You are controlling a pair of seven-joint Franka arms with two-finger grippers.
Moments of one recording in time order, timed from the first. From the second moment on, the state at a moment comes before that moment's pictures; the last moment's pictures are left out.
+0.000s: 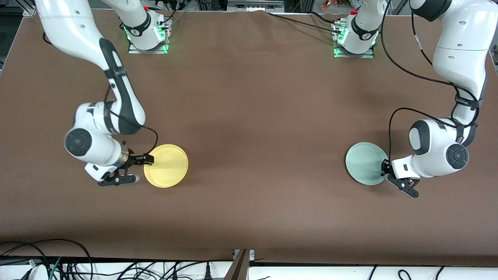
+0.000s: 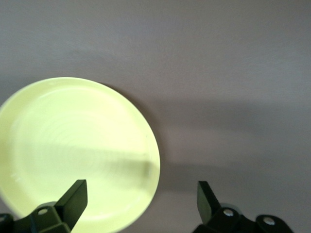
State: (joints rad) left arm 0.18 0.74 -0.11 -1.64 0.03 2.34 0.73; right arm 0.26 0.66 -0.13 -1.63 0.11 2.24 -0.03
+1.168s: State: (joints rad) left arm -0.42 0.65 -0.13 -1.36 0.78 1.70 0.15; right arm 0.25 0.73 -0.14 -1.64 0.14 2.30 -0.03
